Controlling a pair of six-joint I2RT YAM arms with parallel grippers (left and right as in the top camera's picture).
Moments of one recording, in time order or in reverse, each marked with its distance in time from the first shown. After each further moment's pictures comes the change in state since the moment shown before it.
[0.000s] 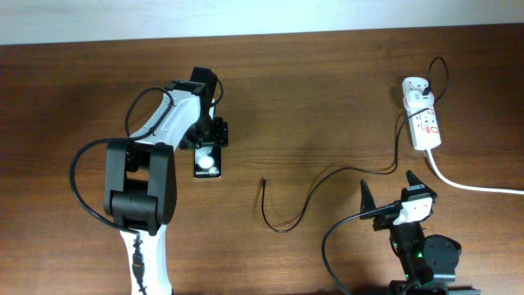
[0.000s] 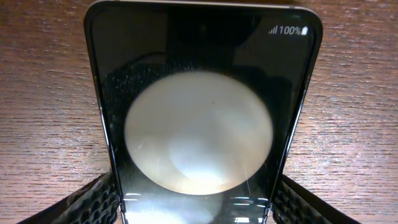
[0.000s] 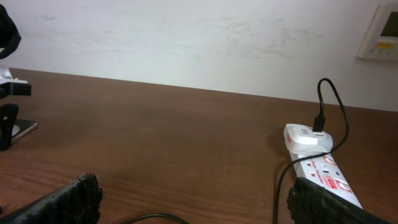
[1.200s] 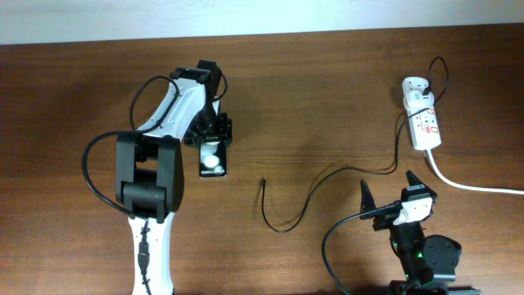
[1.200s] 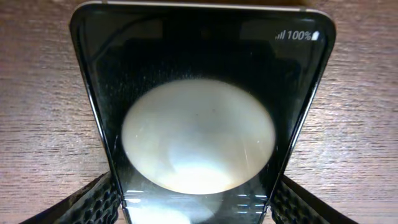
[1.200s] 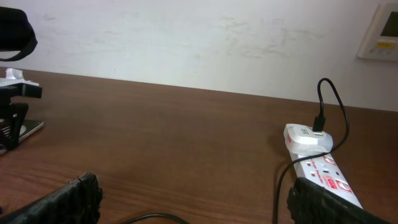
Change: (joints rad) left arm -0.006 0.112 0.222 -0.201 0.057 0.000; right arm 0.000 0.000 0.000 0.000 0.000 0.000
